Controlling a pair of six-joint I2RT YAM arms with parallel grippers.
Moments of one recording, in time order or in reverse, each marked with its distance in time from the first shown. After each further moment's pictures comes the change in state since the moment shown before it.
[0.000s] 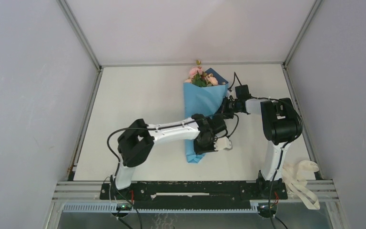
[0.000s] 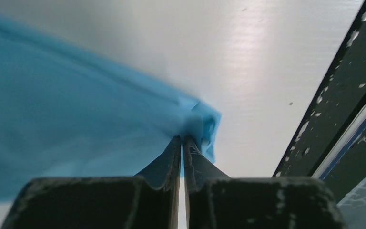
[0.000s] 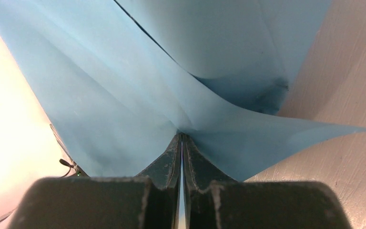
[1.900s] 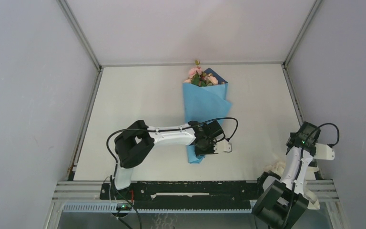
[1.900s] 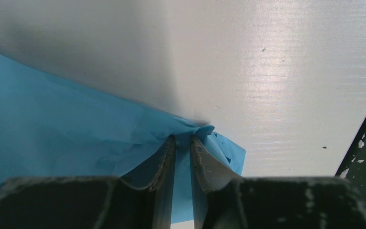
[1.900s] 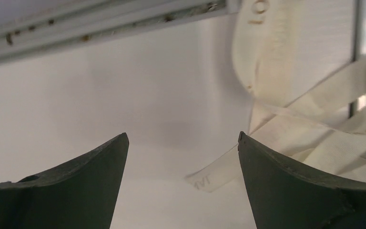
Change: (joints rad) left arm -0.035 -0.010 -0.193 0.313 -0.027 0.051; right arm -0.789 -1.085 -0.546 -0.502 0.976 0.520
